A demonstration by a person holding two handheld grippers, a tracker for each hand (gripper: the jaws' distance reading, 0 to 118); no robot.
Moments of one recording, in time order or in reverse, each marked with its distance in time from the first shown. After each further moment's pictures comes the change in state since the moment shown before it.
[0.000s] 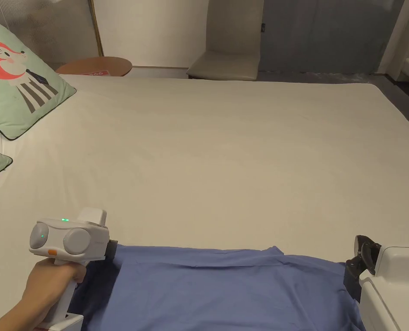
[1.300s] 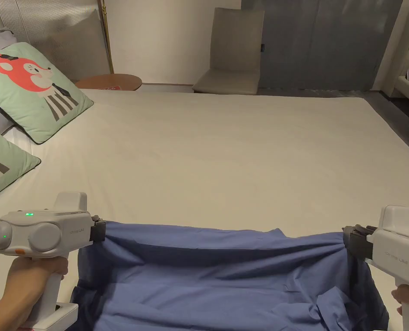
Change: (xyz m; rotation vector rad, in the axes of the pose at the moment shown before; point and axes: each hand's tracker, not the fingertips) left arm -0.035 -0.066 0.146 0.235 -0.080 0.137; right arm 0.069 0.017 0.030 -0.263 0.207 -0.142
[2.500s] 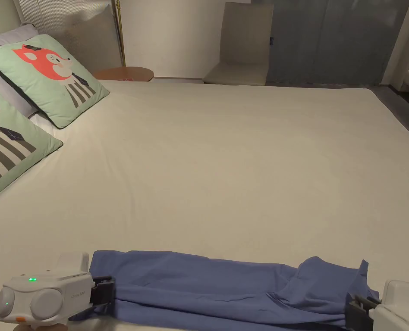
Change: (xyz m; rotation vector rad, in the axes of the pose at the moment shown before) left arm -0.017 -0.153 0.050 -0.150 0.023 0.031; right arm -0.038 -0.141 0.072 -0.092 -0.108 -0.048
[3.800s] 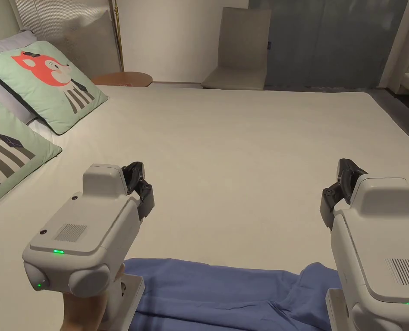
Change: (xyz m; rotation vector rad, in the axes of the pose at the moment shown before) left arm 0.108 0.082 0.113 0.762 -0.112 -0.043; right arm -0.111 0.101 0.077 0.749 -0.064 0.204
